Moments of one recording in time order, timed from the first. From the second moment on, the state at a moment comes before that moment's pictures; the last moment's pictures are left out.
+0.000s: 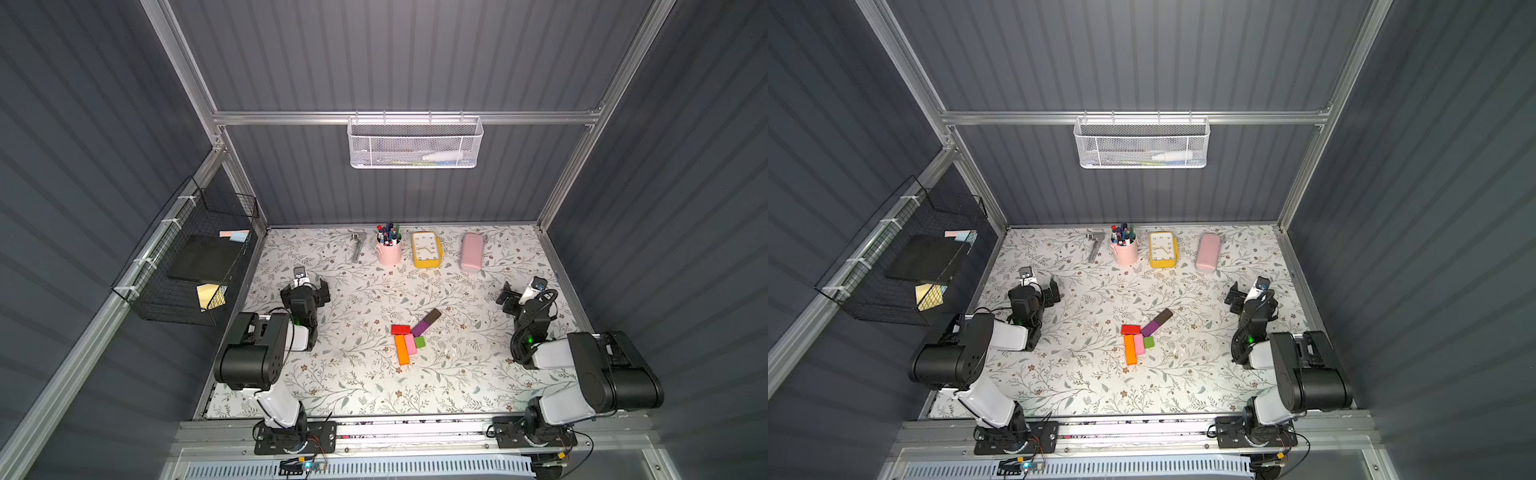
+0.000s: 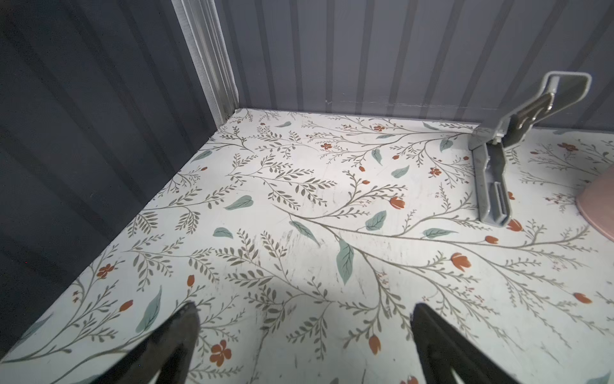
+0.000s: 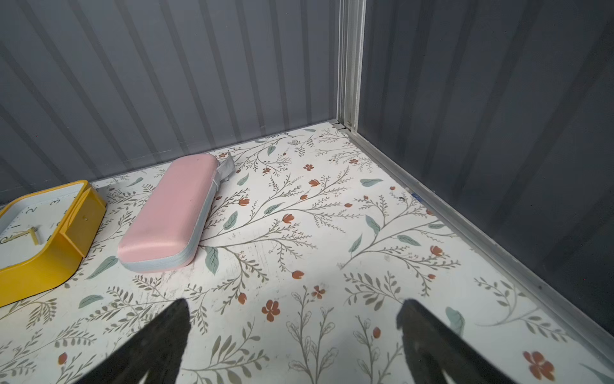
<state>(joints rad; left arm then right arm) -0.07 1.70 0.48 0.91 -0.28 -0.04 0.07 1.51 0.25 1.06 0.31 0.14</state>
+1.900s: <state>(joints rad) -0.11 1.15 1.00 -0.07 0.05 -0.49 0.32 1.17 0.82 0.09 -0.21 0.66</state>
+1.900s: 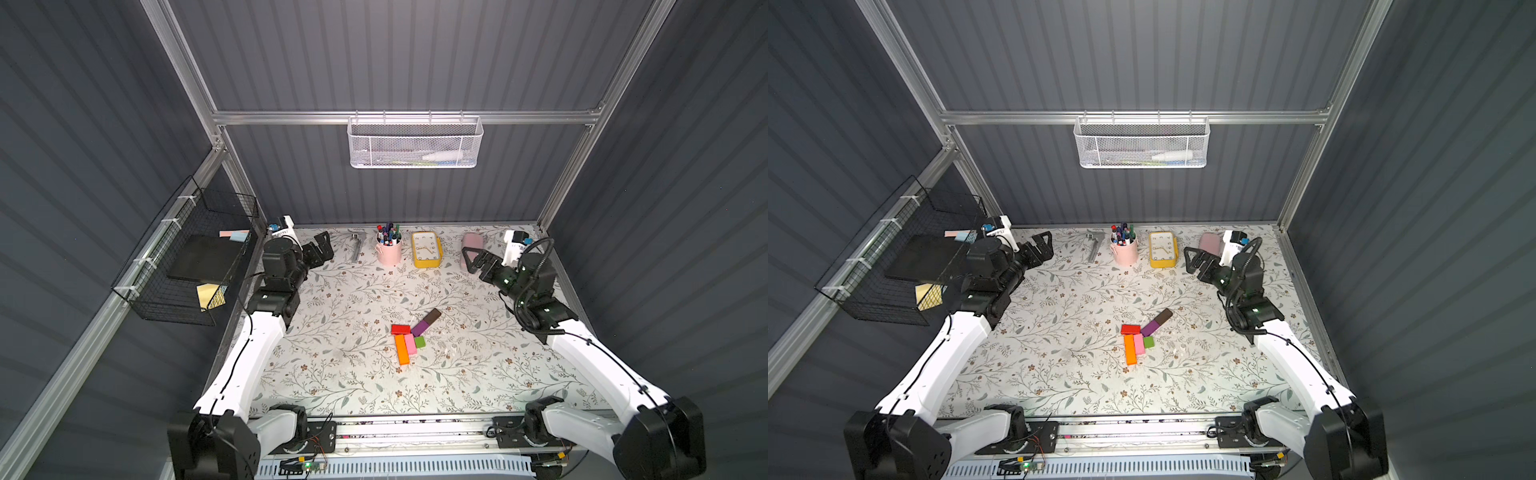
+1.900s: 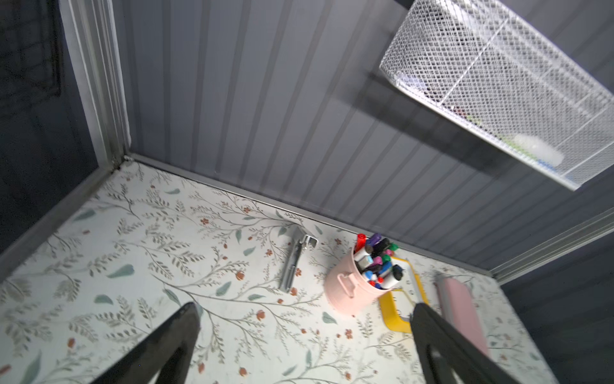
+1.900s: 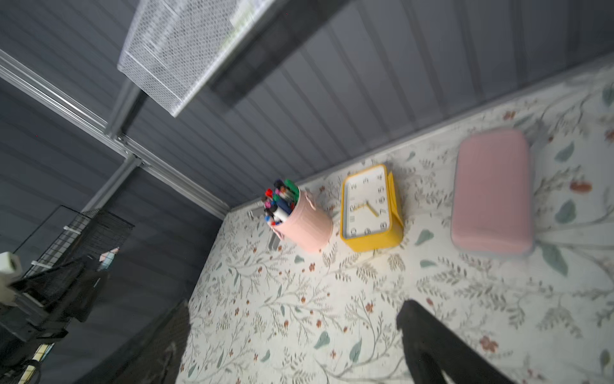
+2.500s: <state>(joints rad) -0.26 1.43 1.28 -0.60 -0.05 -0.48 0.54 1.76 1.47 -0.50 0.02 0.51</state>
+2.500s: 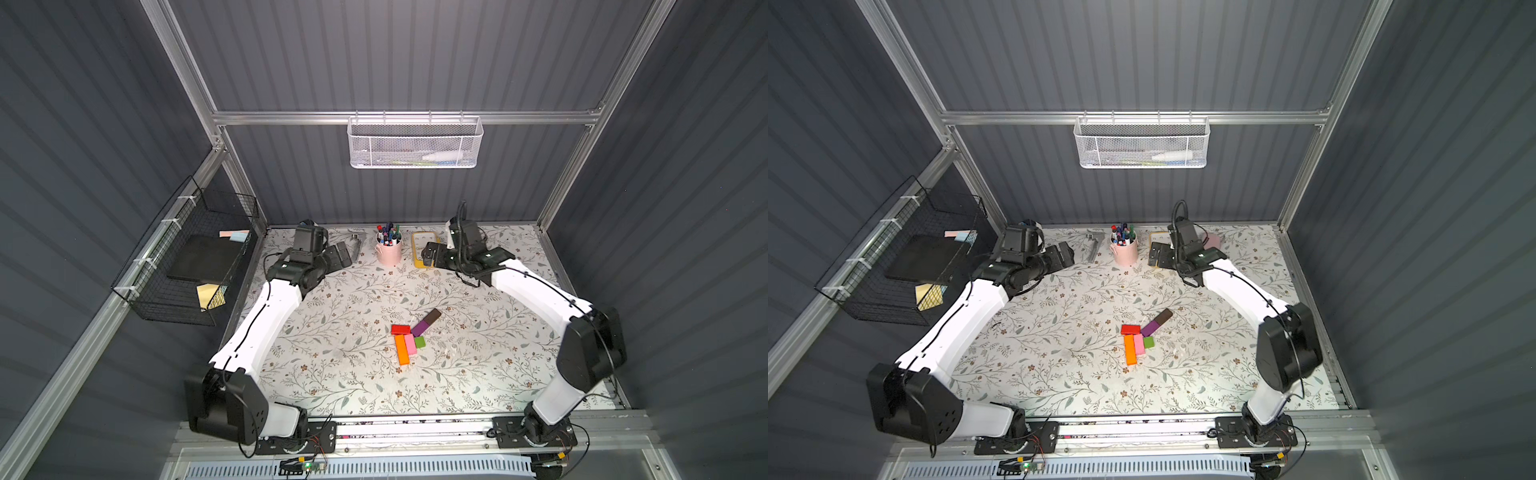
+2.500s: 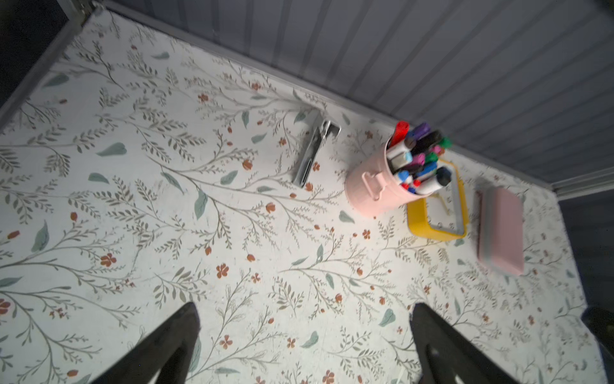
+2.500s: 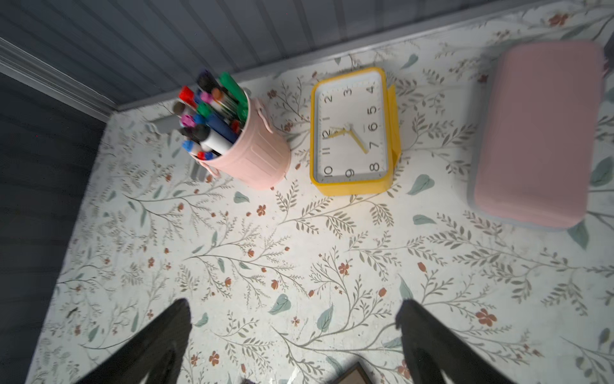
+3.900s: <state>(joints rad) -0.29 1.62 1.50 -0.84 -0.19 -0.49 0.63 2.02 1.52 -0.94 0.05 0.47</state>
